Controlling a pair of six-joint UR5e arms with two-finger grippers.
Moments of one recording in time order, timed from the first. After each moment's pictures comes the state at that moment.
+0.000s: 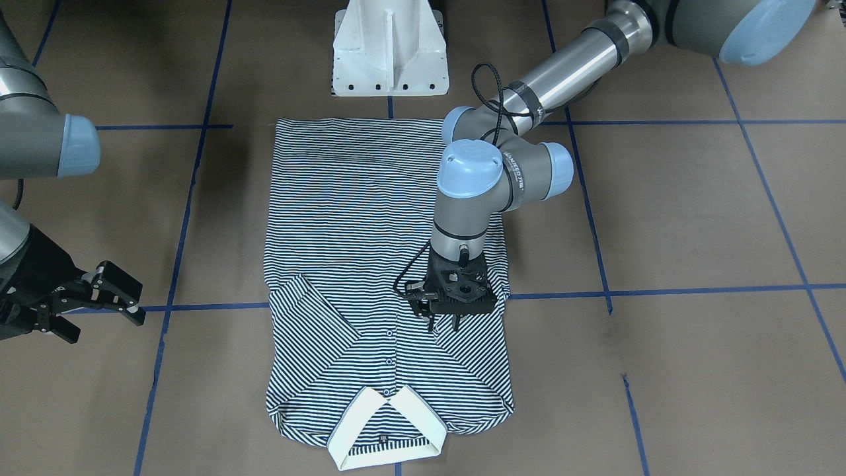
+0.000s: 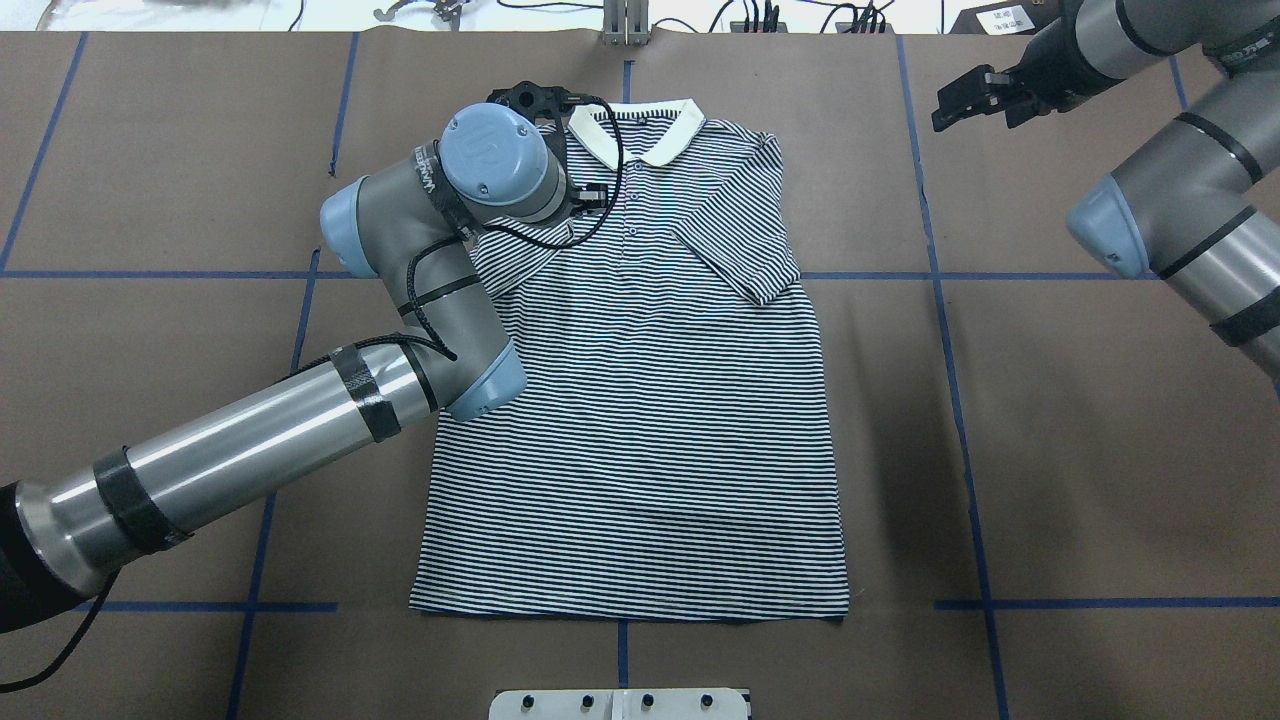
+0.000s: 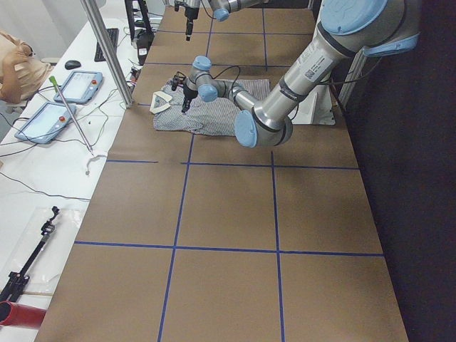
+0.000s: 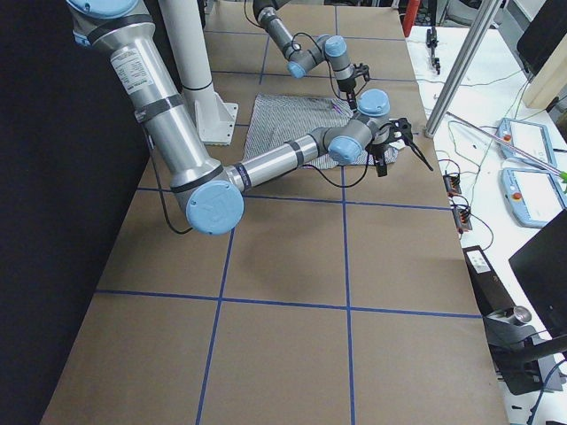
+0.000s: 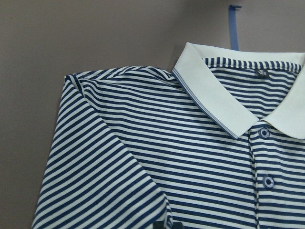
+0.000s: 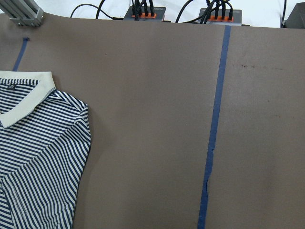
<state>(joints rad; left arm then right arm) -0.66 -2.48 -1.14 -2.06 -1.66 -1.15 1.10 -1.11 1.51 -1.11 2.19 0.74</state>
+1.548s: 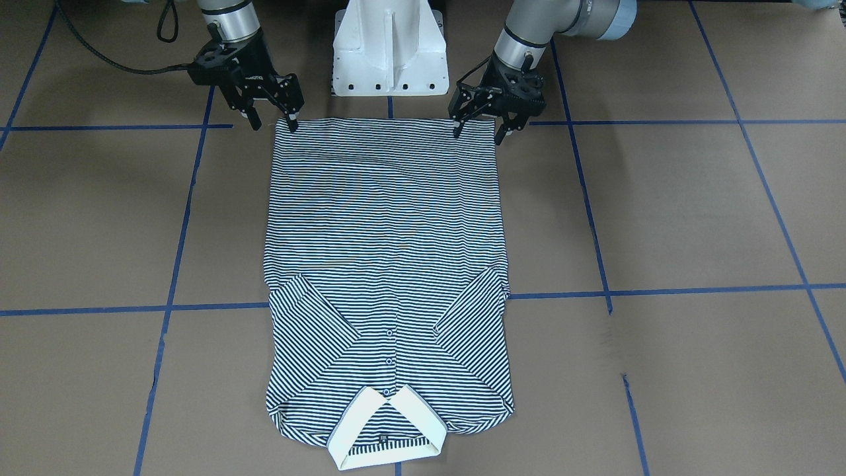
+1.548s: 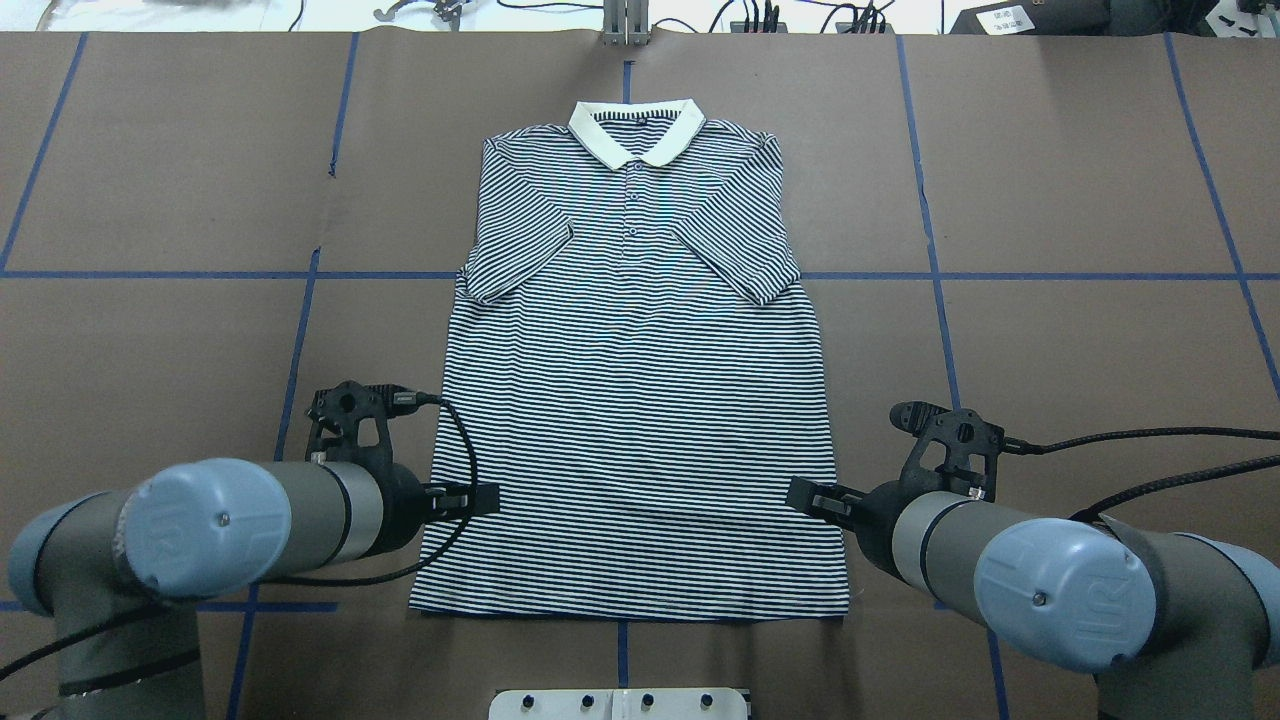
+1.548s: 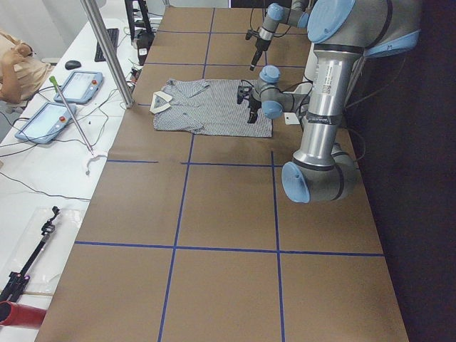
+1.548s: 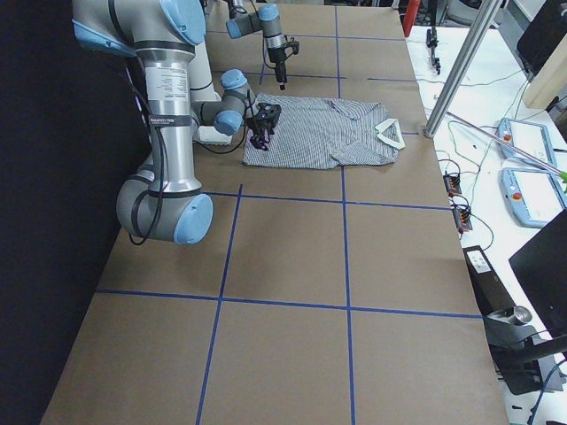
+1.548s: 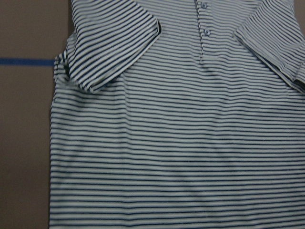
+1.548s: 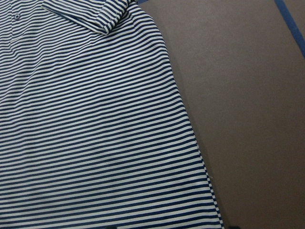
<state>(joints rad) -0.26 -1.77 -2.04 -1.94 -1.57 -1.47 0.21 -1.48 2.21 -1.36 1.40 1.71</state>
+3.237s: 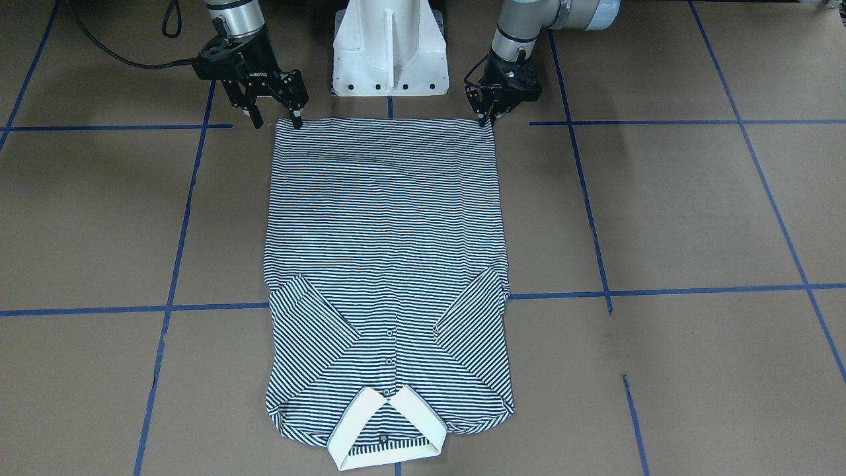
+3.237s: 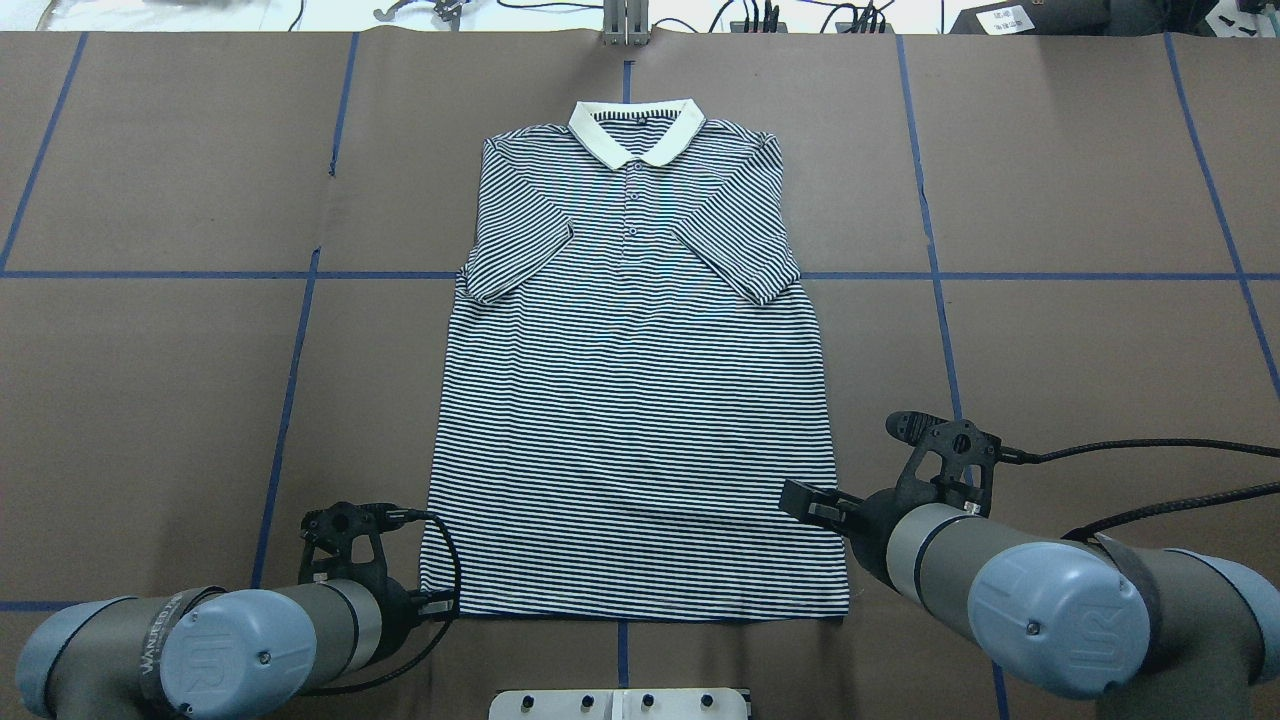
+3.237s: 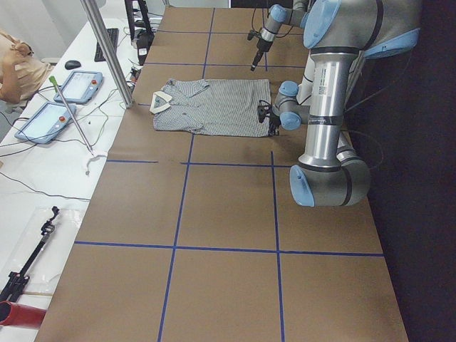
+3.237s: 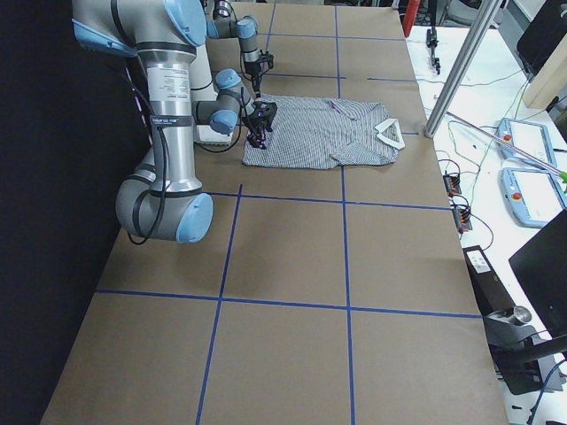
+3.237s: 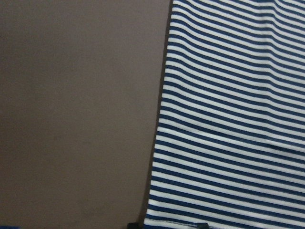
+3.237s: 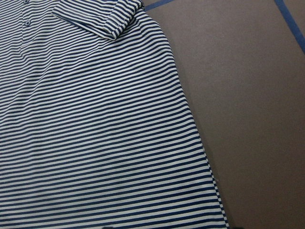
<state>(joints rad) -0.12 -1.72 -2.02 -1.90 -1.51 -1.59 0.19 -1.48 2.21 -1.35 1.34 1.71</state>
